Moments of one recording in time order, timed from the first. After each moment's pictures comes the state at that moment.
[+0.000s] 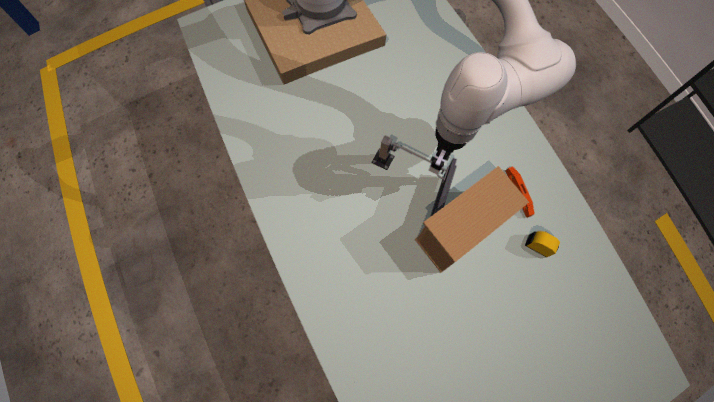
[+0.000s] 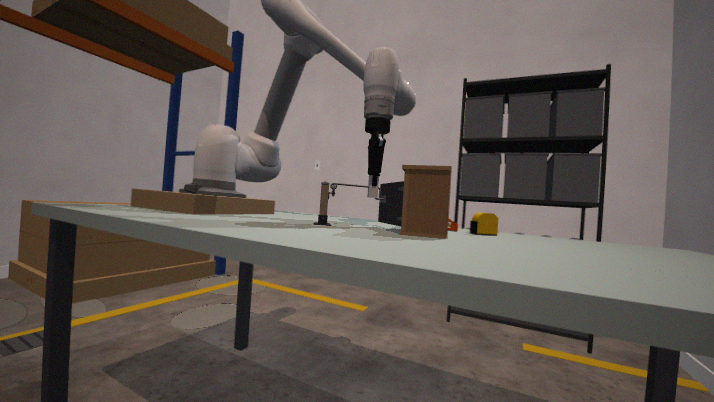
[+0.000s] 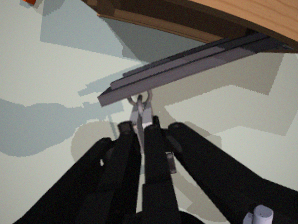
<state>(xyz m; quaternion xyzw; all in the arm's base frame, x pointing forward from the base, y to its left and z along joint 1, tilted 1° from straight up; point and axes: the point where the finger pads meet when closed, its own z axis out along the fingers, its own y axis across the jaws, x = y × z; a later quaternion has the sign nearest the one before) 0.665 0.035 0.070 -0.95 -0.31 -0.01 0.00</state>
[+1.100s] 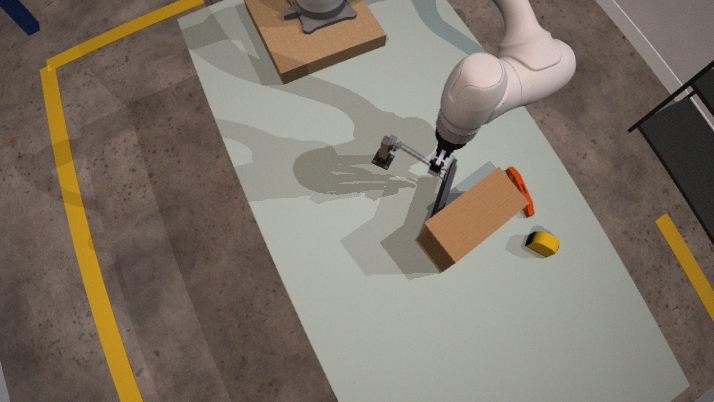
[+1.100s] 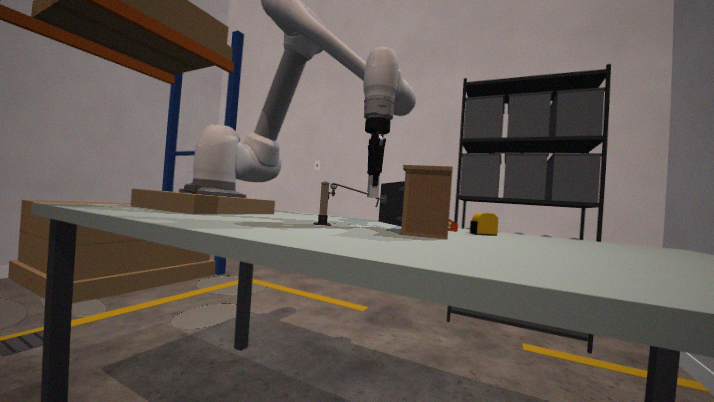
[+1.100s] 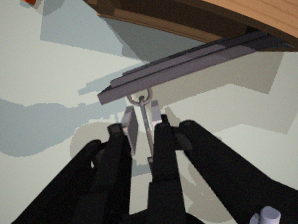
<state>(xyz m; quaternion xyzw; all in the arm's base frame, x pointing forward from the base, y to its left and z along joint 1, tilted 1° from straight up) 0.665 0.035 0.070 -0.95 -0.31 -0.01 0.00</state>
